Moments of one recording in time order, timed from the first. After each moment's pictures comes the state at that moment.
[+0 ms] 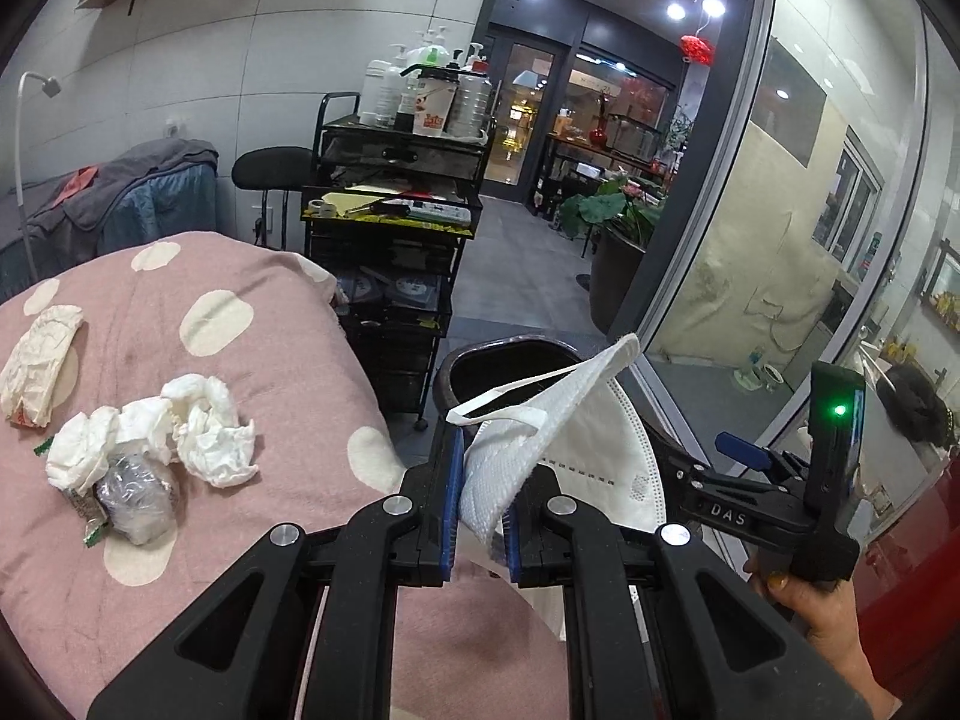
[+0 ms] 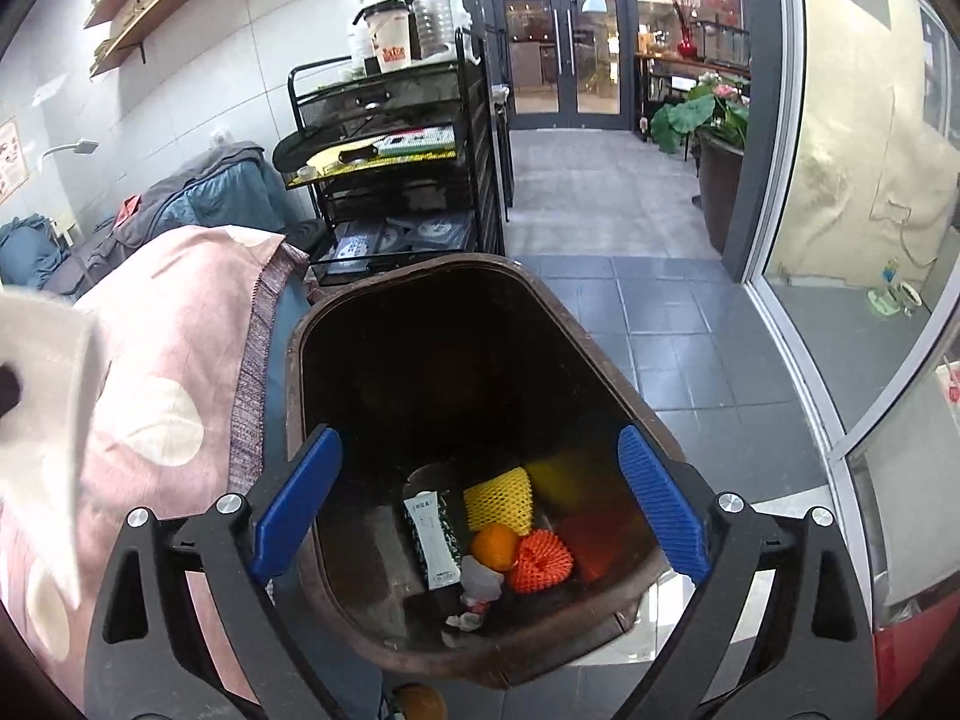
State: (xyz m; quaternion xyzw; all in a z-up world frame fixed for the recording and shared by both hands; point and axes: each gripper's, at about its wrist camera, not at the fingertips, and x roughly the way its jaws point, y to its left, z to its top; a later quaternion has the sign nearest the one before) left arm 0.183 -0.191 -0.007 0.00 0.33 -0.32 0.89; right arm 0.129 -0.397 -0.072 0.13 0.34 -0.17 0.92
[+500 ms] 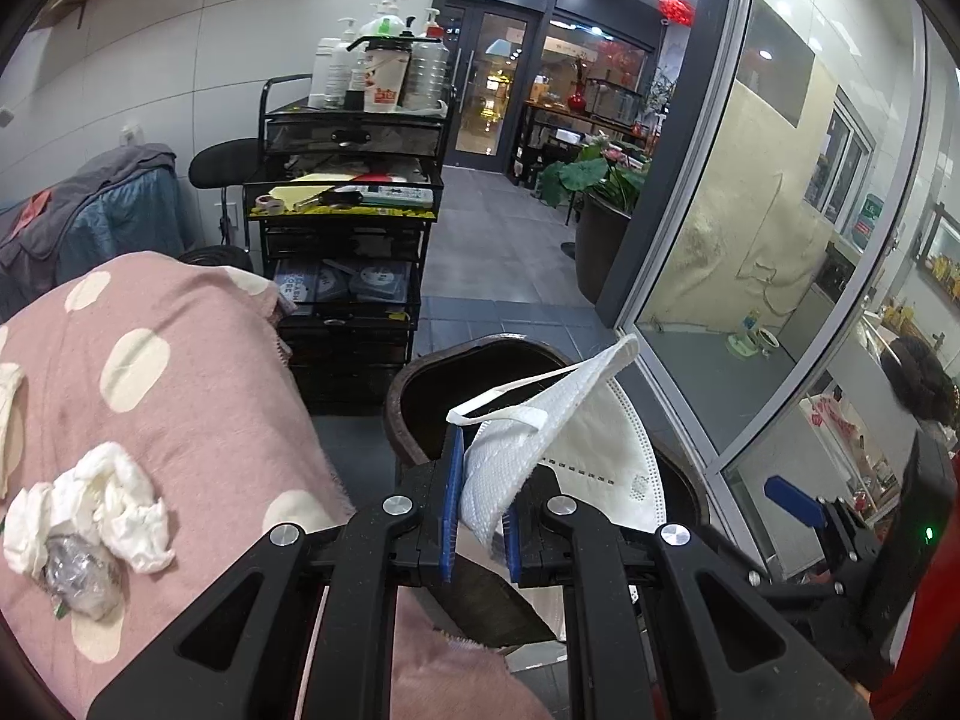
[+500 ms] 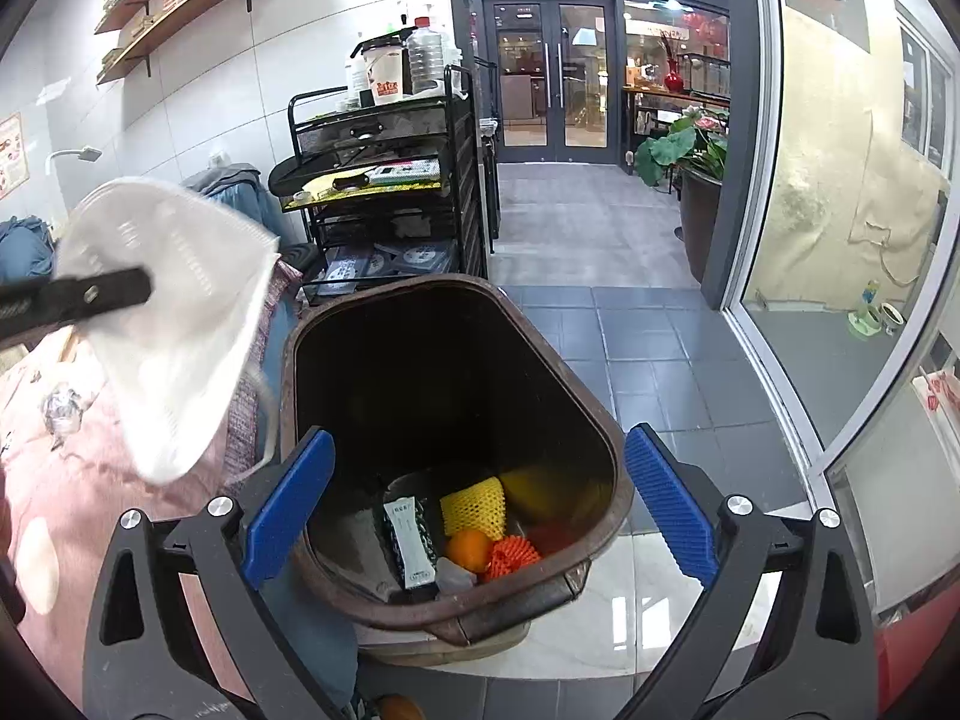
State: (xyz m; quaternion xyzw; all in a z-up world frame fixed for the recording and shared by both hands) left arm 0.218 -0.257 -0.012 0.04 0.35 -0.34 0.87; right arm 0.087 -0.396 -0.067 0.12 0.31 -0.18 0.92
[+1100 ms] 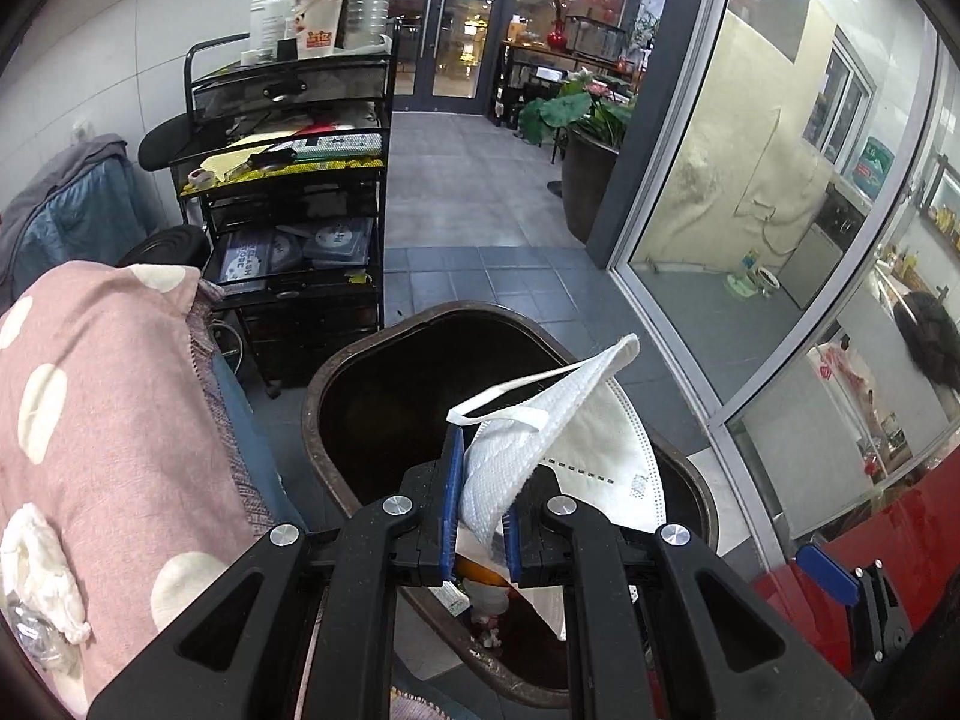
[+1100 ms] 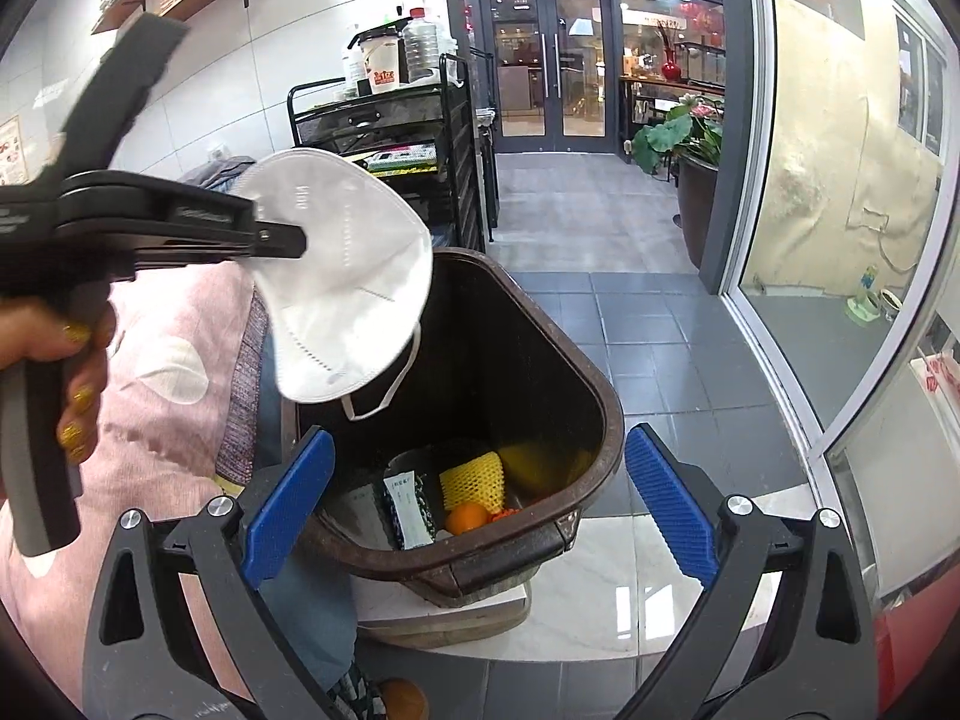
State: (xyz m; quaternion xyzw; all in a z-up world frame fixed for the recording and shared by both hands) left arm 0.242 -0.333 -0.037 0.09 0.40 -0.35 0.84; right arm 0.071 -0.392 -0.074 0.13 0.32 -0.18 0.92
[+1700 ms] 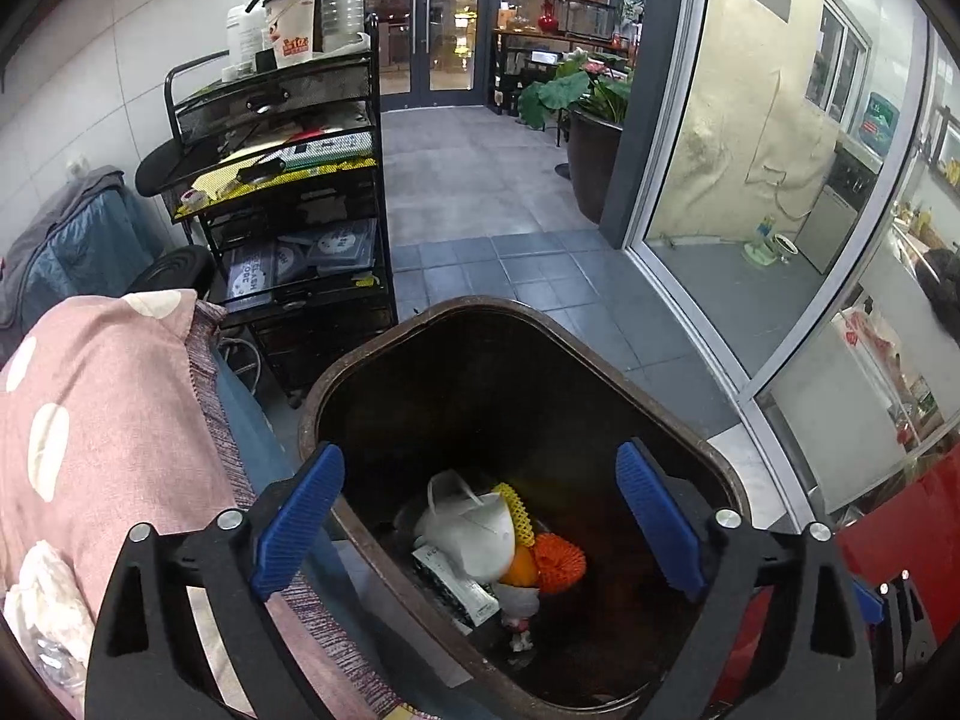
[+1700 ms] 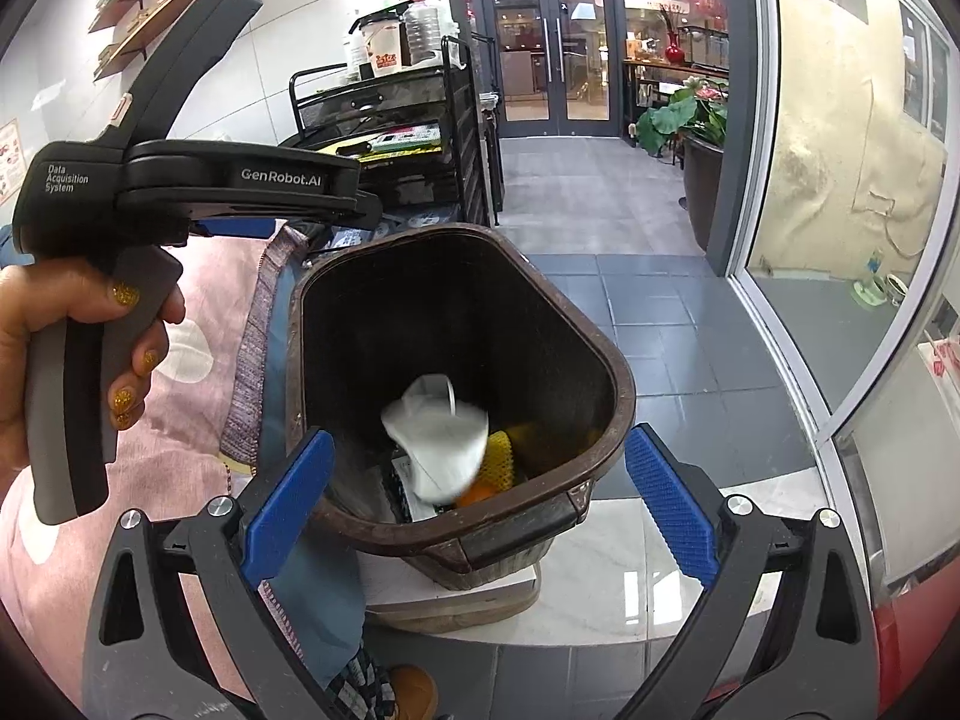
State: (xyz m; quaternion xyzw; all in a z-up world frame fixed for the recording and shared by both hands) left arm 0.243 -0.352 -0.044 0.14 0.39 -0.34 0.84; right arm 0.066 -0.387 -0.086 0.14 0.33 -0.17 0.92
